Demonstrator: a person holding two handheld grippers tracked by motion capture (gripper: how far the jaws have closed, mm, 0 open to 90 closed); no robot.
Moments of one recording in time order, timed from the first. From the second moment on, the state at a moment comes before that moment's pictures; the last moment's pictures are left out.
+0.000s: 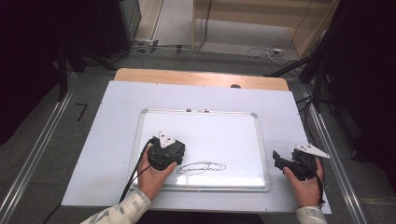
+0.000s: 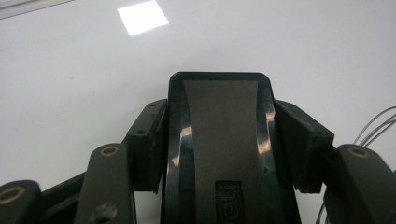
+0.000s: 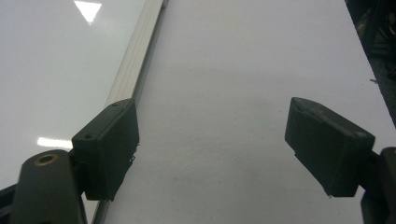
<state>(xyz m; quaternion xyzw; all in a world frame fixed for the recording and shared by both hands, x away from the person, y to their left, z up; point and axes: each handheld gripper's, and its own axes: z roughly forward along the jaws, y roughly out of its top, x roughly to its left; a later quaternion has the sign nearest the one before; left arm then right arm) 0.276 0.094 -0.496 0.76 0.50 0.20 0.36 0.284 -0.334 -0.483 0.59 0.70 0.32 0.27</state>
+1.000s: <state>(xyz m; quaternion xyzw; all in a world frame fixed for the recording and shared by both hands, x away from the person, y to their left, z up) 0.276 0.092 -0.496 0.76 0.50 0.21 0.36 0.284 -0.334 -0.483 0.59 0.70 0.32 0.27</state>
